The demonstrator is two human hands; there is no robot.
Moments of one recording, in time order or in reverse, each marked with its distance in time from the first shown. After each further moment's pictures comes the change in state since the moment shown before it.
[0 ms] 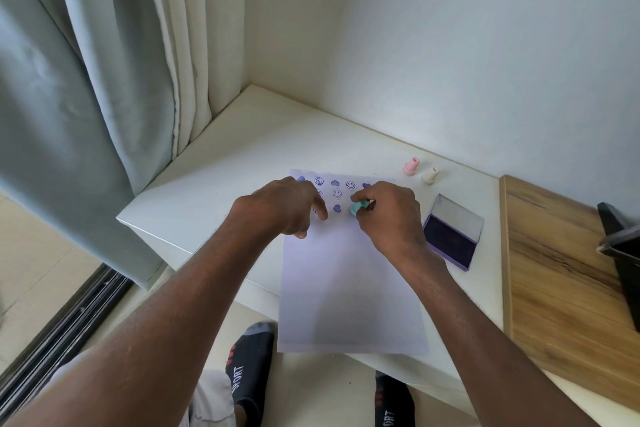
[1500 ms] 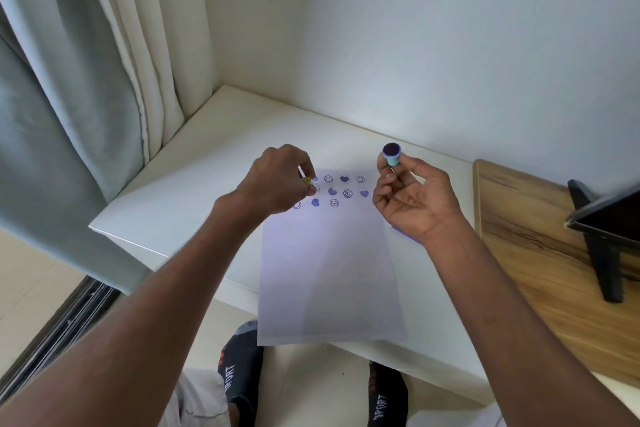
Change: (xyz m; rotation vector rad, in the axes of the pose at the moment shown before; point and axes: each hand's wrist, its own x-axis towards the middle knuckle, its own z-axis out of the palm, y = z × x) left_hand -0.001 0.034 -0.009 -0.293 0.401 0.081; right_hand 0.004 0.041 -0.063 1.898 -0.231 0.805
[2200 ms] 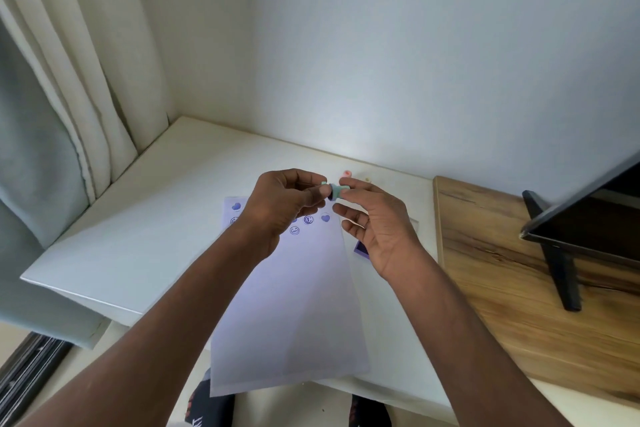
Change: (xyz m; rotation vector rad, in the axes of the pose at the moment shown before) left_hand 0.012 0.057 0.041 -0.960 -0.045 -0.132; right_hand -0.011 -0.004 -0.004 -0.520 0.155 -0.322
